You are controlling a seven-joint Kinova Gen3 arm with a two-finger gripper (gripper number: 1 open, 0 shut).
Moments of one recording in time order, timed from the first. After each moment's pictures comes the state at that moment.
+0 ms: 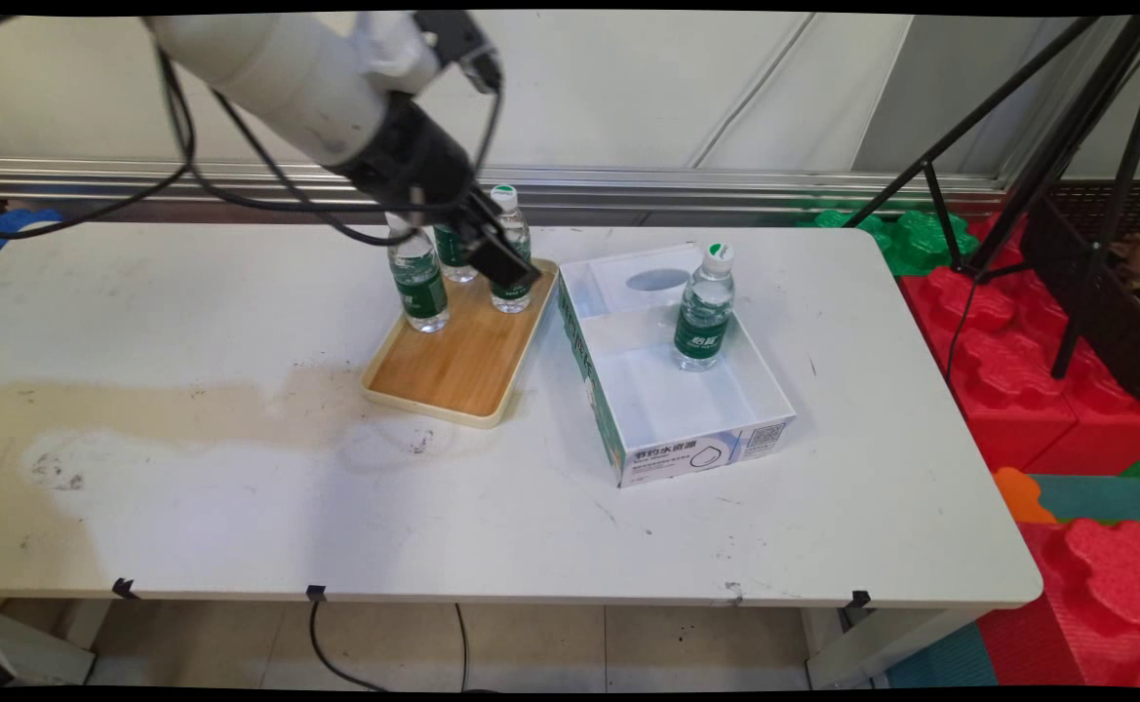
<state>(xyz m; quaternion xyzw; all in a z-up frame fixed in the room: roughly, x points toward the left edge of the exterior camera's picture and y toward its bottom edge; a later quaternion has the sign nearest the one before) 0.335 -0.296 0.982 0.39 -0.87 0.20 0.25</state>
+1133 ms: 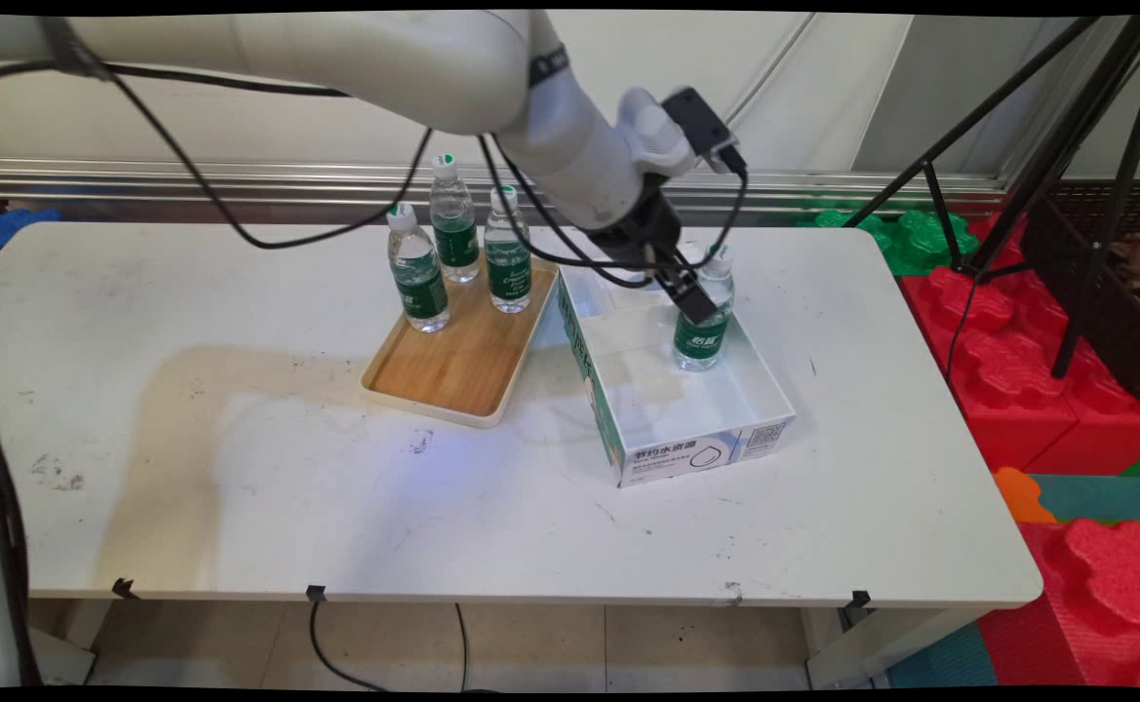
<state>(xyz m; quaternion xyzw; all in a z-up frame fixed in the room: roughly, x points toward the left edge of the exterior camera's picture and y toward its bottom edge) 0.200 -0.413 0.897 0.36 -0.87 0.19 0.26</state>
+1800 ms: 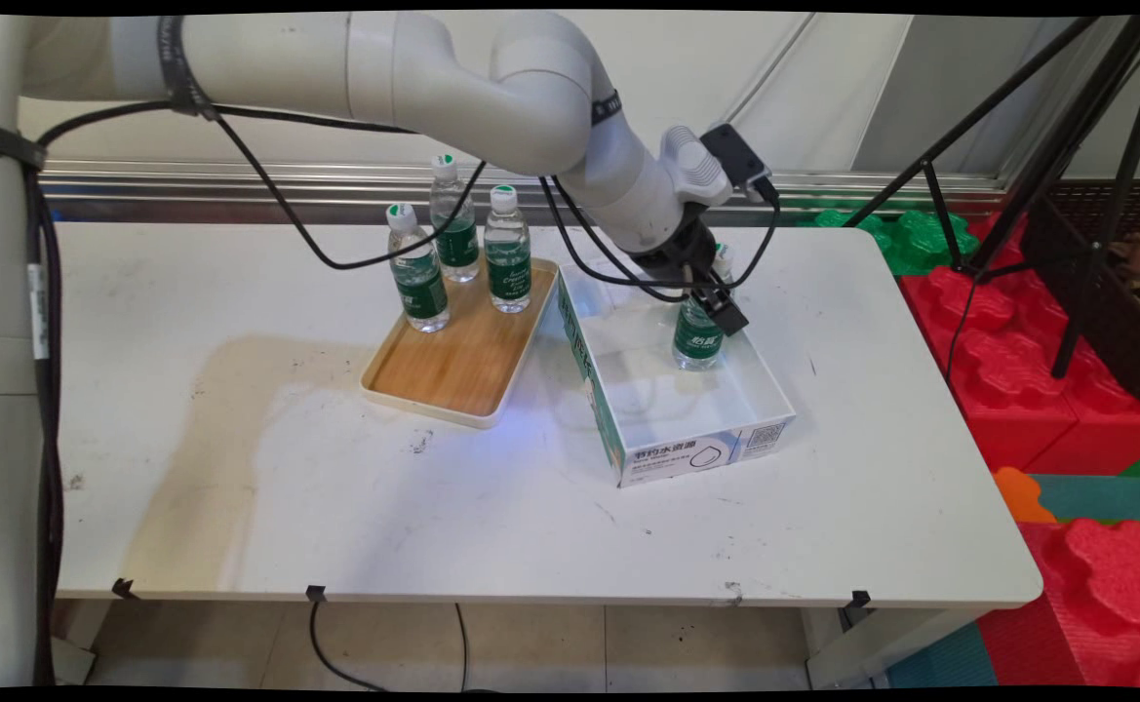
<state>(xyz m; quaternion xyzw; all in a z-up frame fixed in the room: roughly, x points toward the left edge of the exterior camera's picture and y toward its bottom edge) 0.175 -0.455 0.852 0.36 -0.87 0.19 0.28</state>
